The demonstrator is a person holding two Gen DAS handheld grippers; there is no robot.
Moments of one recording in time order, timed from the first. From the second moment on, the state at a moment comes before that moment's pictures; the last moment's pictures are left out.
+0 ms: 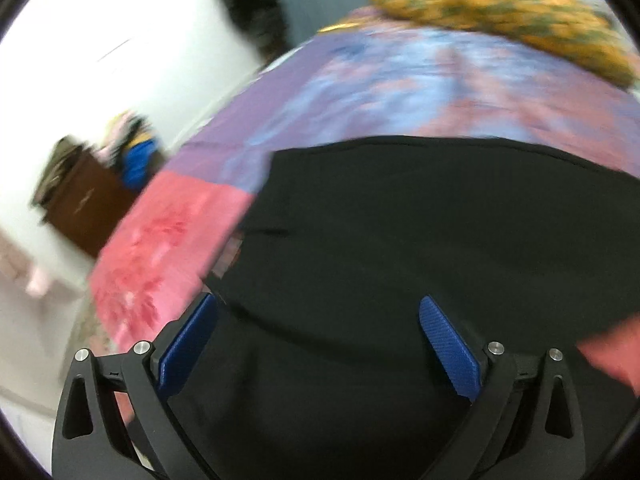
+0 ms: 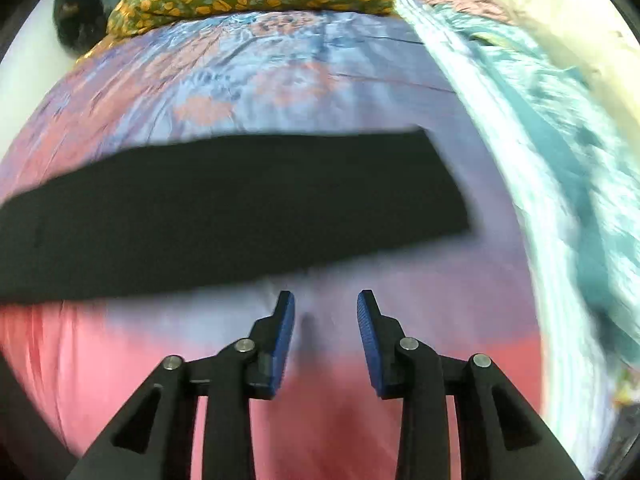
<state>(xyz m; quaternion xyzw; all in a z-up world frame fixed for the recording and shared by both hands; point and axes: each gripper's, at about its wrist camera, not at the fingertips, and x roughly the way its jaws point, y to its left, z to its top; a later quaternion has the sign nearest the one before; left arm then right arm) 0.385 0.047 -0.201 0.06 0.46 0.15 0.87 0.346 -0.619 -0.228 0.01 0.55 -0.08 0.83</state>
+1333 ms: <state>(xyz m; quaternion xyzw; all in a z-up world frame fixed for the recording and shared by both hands) 0.449 0.086 -0.267 0.05 0.47 0.19 0.86 0.375 -0.469 -0.212 0.04 0.51 0.03 0.86</state>
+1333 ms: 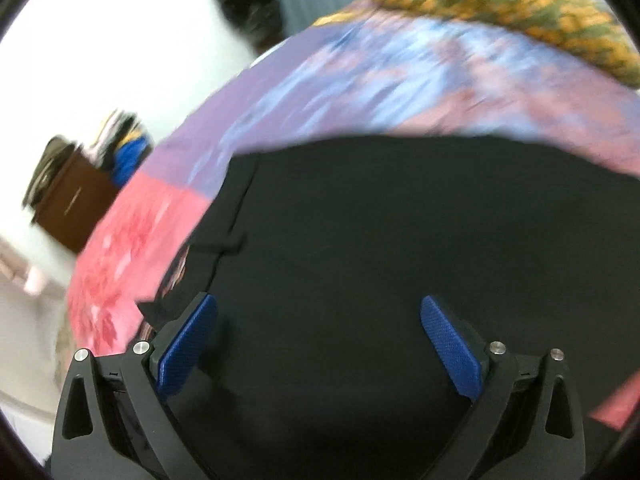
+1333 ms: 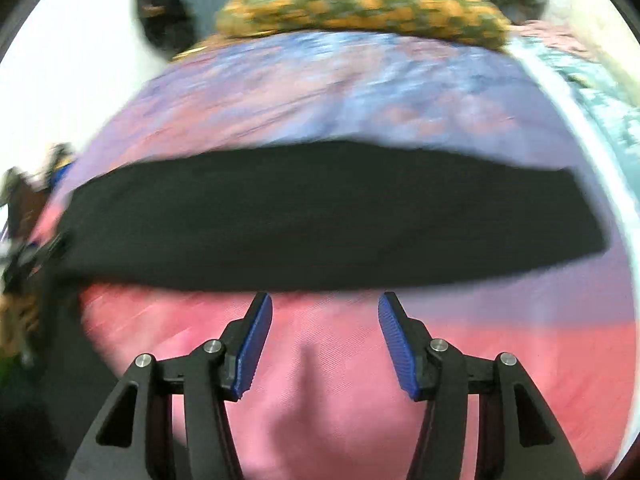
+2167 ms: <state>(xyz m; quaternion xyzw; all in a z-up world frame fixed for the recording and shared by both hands) 0.438 0.079 -0.273 0.03 0.43 0.19 0.88 0.273 -0.573 -0.120 -0.06 0.38 0.02 0.92</state>
